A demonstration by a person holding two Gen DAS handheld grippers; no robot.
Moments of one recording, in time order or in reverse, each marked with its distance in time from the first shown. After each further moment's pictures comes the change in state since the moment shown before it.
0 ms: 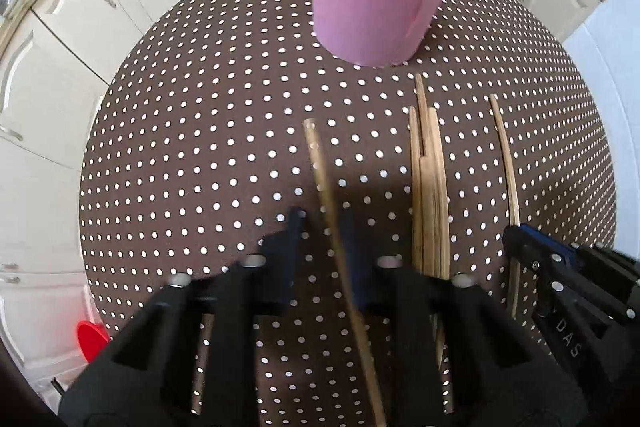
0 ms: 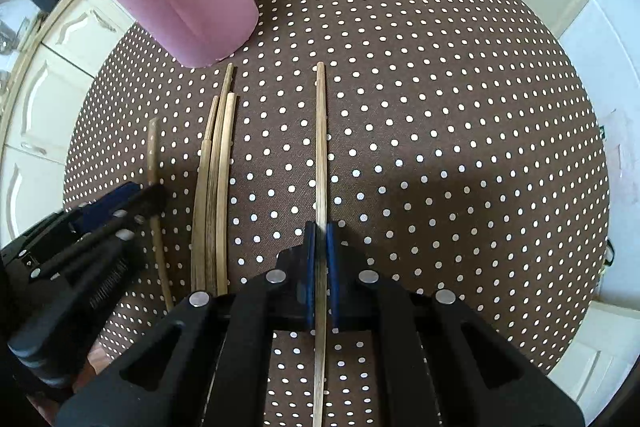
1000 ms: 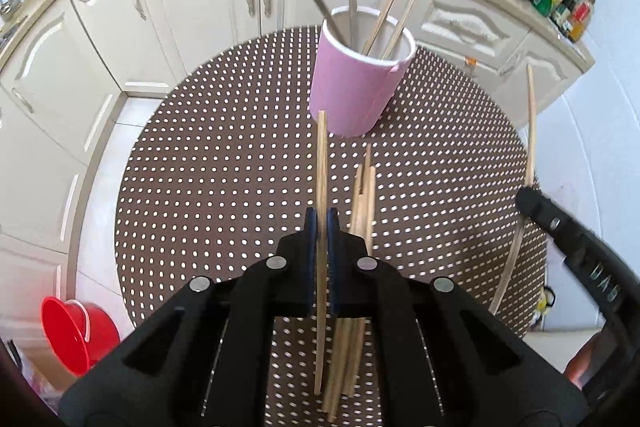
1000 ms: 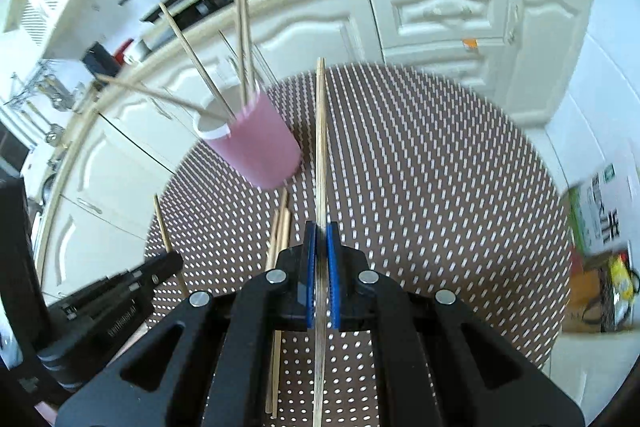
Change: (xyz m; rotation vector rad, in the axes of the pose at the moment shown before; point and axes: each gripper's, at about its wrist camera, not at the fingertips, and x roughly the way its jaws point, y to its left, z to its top) left arm -0.125 0.026 -0.032 -0.145 -0.193 -0.055; right arm -0.128 -0.032 0.000 -0.048 -0.356 0.180
